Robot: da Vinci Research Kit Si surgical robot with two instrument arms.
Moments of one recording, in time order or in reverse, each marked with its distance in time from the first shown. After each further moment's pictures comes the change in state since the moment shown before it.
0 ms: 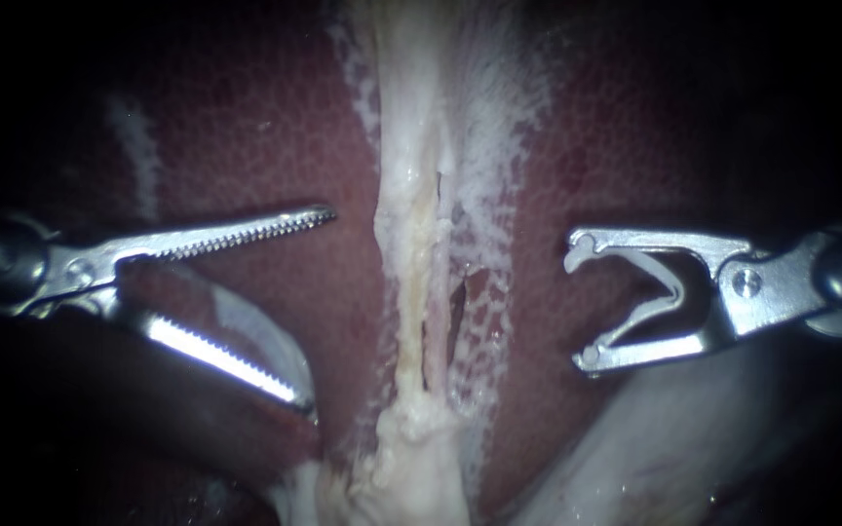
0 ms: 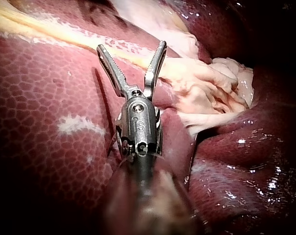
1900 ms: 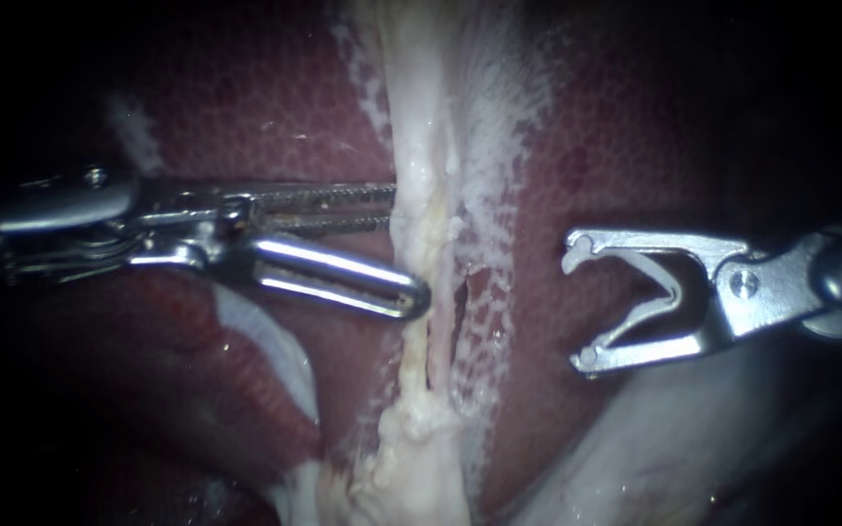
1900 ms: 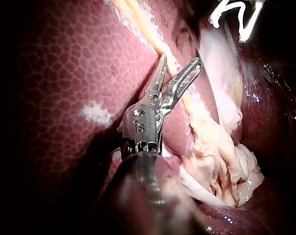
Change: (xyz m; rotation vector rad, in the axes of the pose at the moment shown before) right arm 0.000 0.000 0.000 -0.001 0.000 -0.001; left arm 0.001 0.005 0.005 0.030 0.008 -0.539
